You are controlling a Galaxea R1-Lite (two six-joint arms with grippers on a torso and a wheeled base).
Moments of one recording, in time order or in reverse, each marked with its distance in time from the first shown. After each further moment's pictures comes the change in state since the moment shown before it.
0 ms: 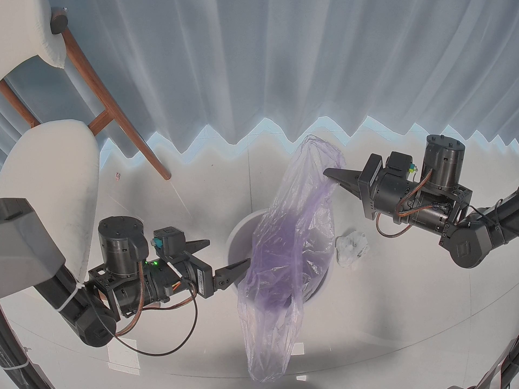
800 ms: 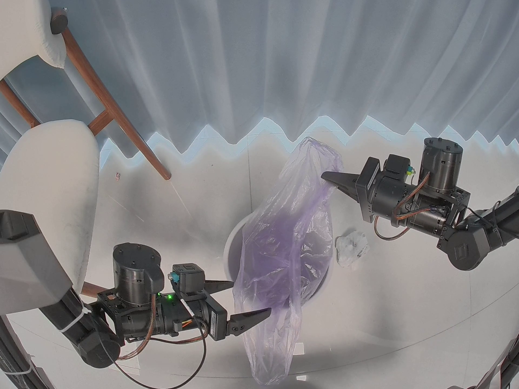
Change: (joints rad) left arm -0.106 -0.004 0.095 0.043 -0.122 -0.026; right arm 0.008 0.008 0.008 -0.009 0.000 -0.005
